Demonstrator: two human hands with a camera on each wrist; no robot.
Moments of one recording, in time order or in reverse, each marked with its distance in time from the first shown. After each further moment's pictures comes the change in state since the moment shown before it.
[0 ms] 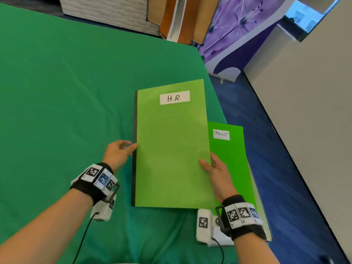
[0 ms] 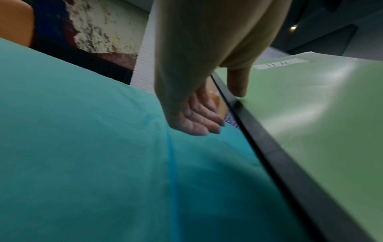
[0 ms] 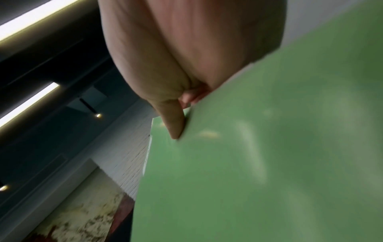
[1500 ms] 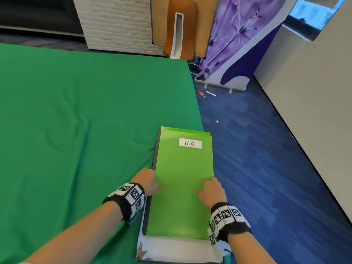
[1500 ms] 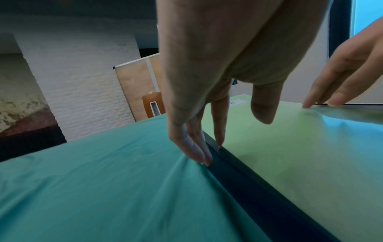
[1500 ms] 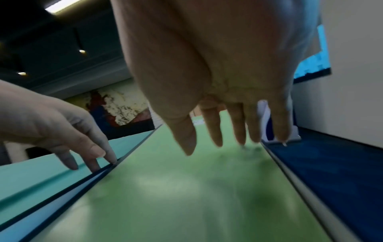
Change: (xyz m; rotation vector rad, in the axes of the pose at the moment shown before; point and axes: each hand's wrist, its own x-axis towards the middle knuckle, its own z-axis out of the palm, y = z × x) left_hand -0.081 0.036 0.277 1.132 -0.234 0.116; right_hand 0.082 0.088 -0.225 -1.222 -0.143 -0.021
